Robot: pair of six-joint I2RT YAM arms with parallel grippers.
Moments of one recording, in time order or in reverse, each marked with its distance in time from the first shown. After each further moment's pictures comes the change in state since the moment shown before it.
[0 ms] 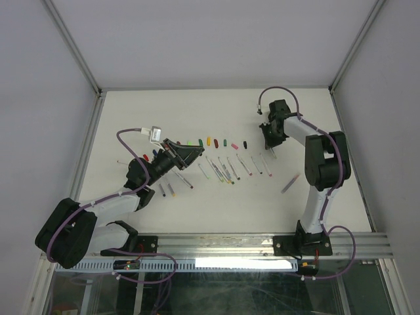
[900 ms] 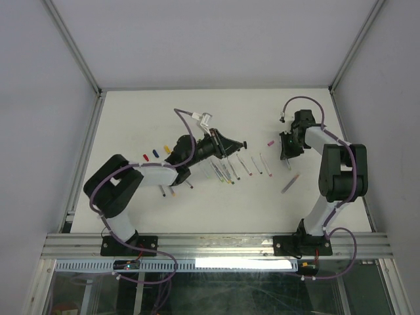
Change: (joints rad) left arm -0.195 0.491 0.408 -0.095 -0.035 0.003; right arm -0.179 -0.179 -0.224 0.006 -0.120 -0.004
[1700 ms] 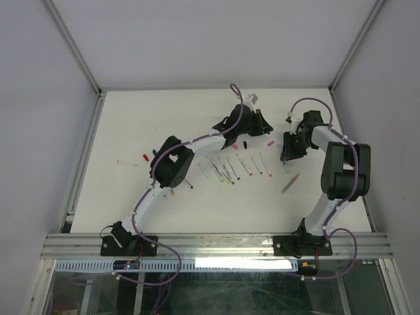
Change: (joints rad) left arm -0.039 0.793 1.177 -0.801 -0.089 0.060; right arm -0.085 0.027 0.015 -0.042 -0.148 -0.005
